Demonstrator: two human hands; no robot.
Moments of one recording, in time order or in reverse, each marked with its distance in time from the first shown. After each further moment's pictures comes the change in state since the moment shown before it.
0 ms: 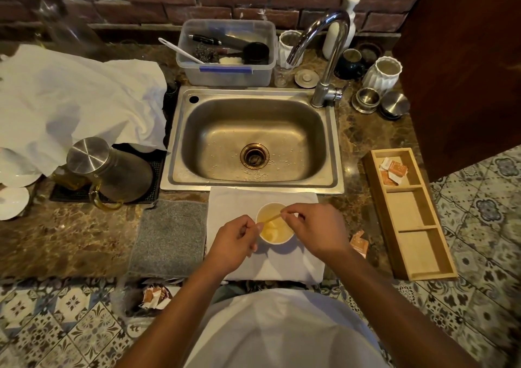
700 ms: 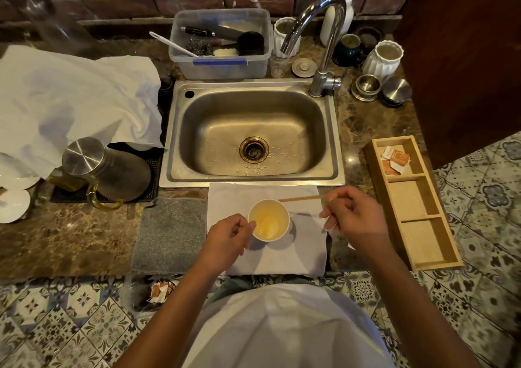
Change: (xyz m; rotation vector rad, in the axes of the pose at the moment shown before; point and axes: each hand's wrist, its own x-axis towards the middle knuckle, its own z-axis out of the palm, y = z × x) left_hand -0.005 -0.007 -0.012 0.099 0.034 -0.002; right_hand -0.022 0.032 -0.035 0.693 0.157 0.399
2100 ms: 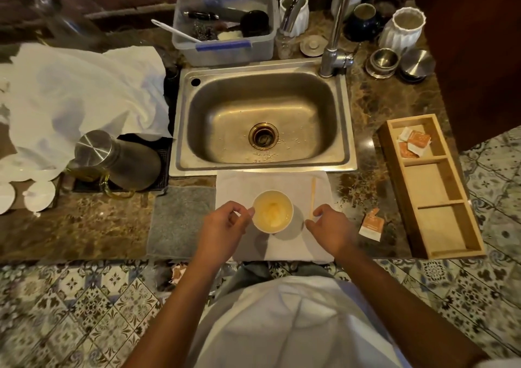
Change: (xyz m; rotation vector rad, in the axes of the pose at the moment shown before) left_hand -0.016 0.014 -0.004 0.176 0.228 -0.016; right_hand 0.033 0.112 0.068 -0.667 -0.178 0.121
